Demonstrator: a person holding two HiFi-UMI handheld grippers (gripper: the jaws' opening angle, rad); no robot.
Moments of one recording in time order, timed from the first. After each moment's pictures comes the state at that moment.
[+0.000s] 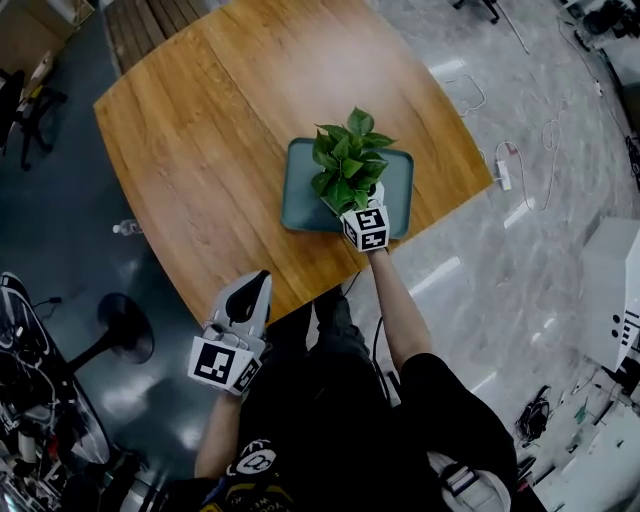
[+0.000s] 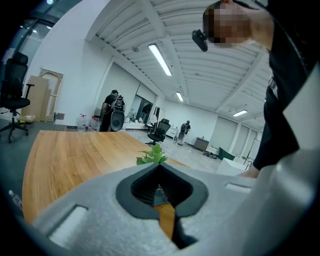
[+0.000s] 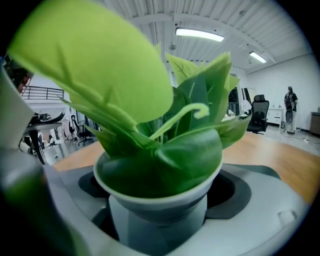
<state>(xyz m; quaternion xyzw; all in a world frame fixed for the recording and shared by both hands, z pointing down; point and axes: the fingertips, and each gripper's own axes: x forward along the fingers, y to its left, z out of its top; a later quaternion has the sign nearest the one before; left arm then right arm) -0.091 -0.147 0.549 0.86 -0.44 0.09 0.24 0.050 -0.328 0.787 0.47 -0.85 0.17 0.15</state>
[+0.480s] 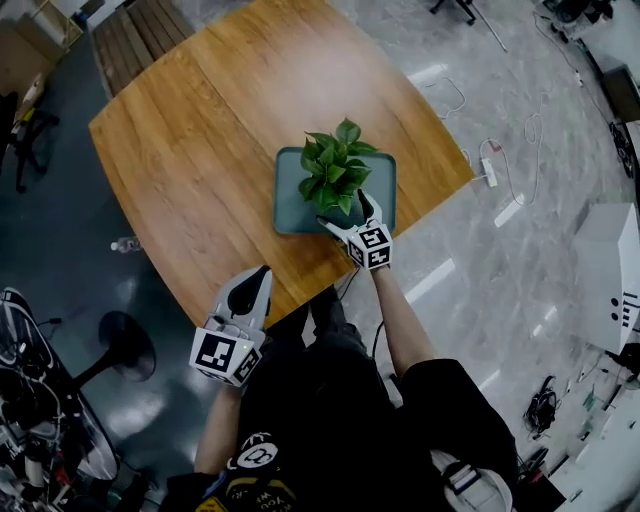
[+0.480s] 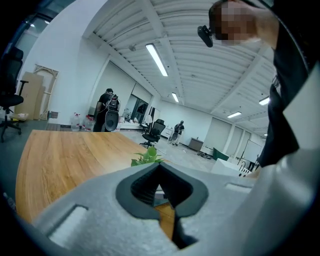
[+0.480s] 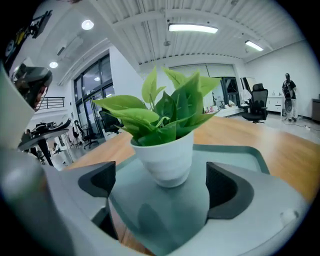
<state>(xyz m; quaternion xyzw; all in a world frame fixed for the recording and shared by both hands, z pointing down) -0.083 -0.150 0.540 0.88 -0.41 0.08 0.24 0.069 -0.269 0.783 0.45 -0.85 0.22 0.15</state>
